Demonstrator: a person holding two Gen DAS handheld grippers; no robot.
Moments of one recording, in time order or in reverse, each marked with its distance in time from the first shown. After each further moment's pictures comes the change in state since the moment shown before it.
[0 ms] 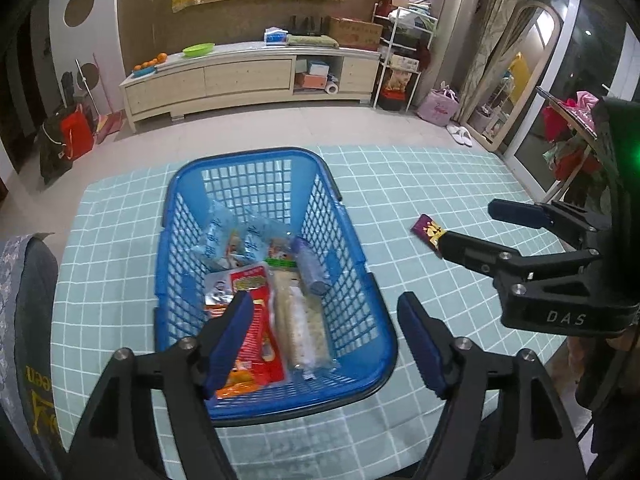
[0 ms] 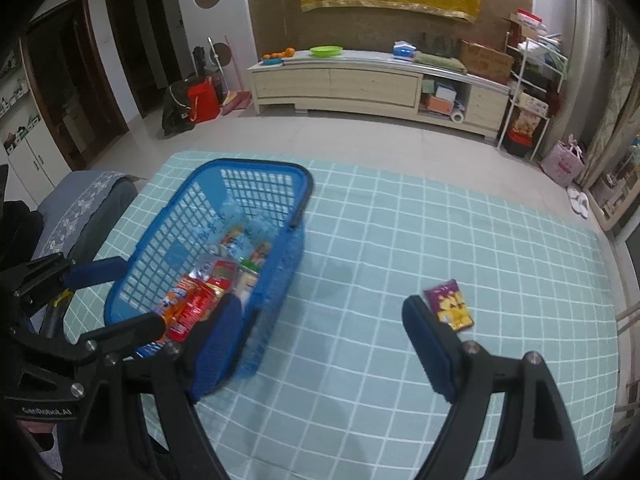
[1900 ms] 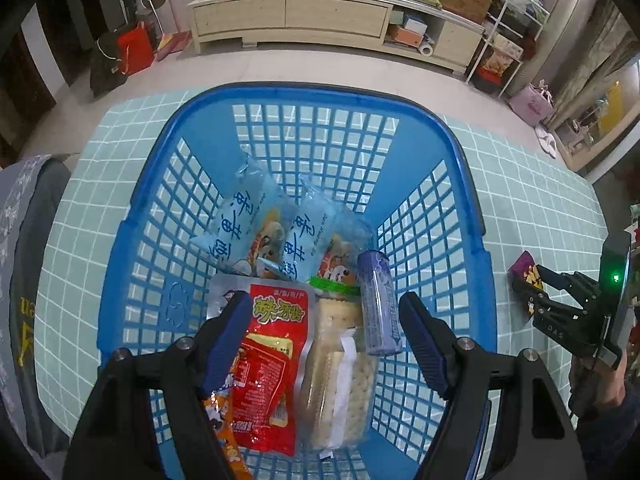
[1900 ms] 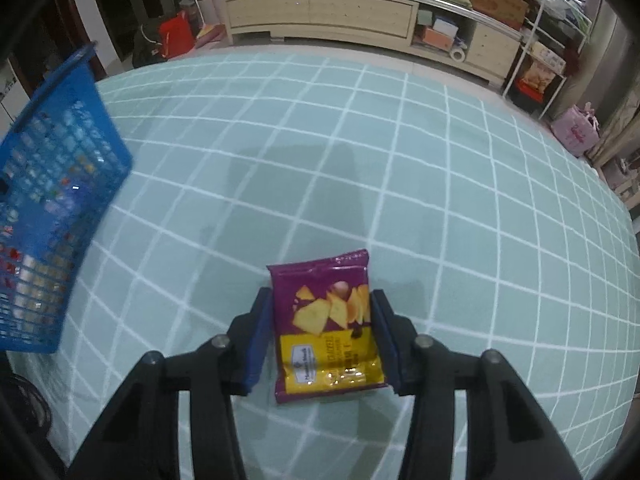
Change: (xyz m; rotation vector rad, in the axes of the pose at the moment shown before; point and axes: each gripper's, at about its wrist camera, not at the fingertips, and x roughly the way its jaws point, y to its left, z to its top) left arm 0.121 0.043 0.039 -0.263 0.190 0.191; right arm 0.158 -0.134 -0.034 -0.054 0.219 -0.019
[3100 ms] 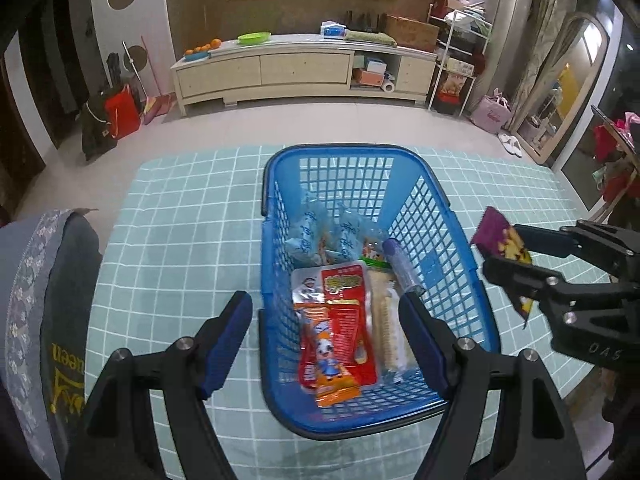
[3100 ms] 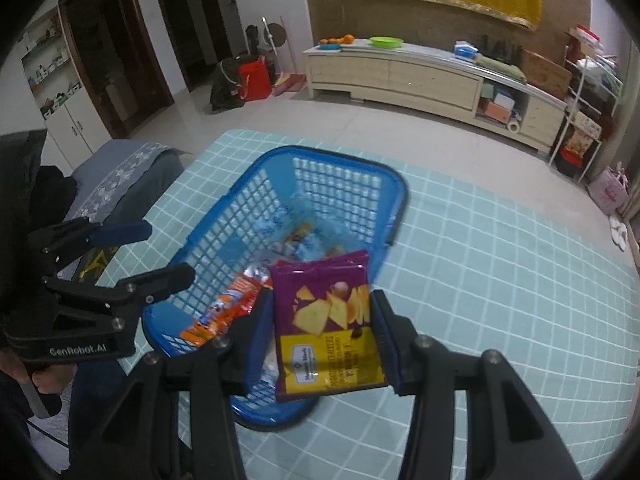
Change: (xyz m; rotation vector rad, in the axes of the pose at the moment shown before) left arm -0.102 0.064 -0.052 0.171 -0.192 -0.045; right arm -0.135 0.191 0.033 -0.089 -0.175 0.154
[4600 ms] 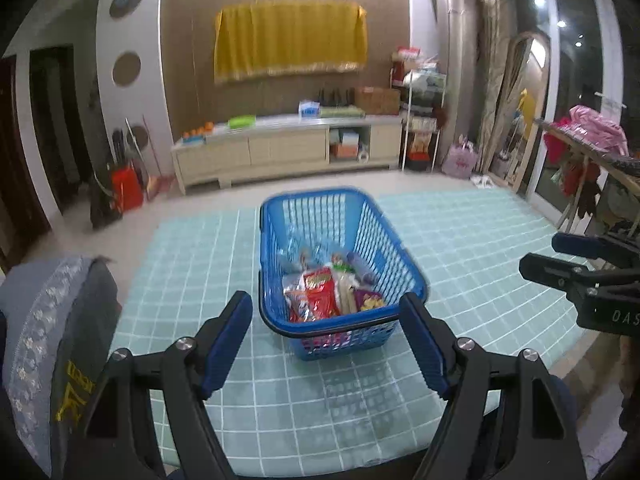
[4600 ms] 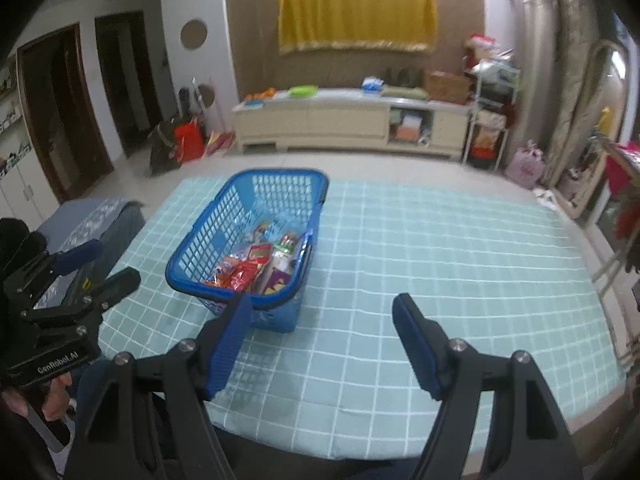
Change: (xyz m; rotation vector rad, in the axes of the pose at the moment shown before) left arm -0.133 -0.041 -0.110 0.106 -0.344 -0.007; right arm -0.134 0.047 -0.111 0.204 -0.246 -0.264
